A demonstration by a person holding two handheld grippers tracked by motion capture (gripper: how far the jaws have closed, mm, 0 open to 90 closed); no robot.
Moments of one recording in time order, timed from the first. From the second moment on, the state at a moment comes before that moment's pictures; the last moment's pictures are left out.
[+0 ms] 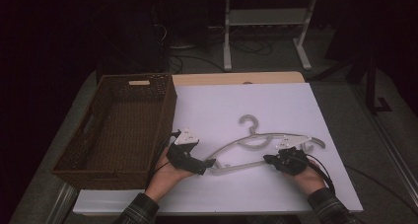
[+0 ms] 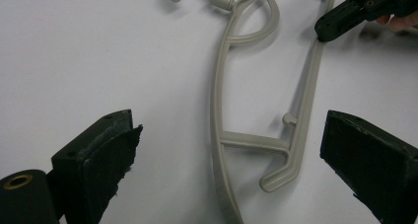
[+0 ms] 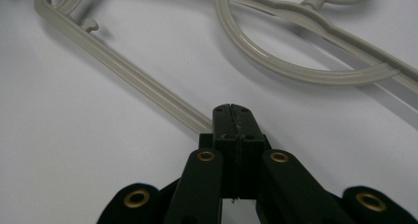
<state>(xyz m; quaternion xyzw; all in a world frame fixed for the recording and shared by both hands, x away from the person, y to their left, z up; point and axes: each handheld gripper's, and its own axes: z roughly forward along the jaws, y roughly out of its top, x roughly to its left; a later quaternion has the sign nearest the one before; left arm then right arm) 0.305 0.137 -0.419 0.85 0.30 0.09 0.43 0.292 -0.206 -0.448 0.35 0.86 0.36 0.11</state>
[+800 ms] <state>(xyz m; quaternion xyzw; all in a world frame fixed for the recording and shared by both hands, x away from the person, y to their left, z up) 0.323 0.123 -0.414 0.85 0.28 0.09 0.42 0.291 -0.207 -0.452 0.35 0.86 0.36 0.11</state>
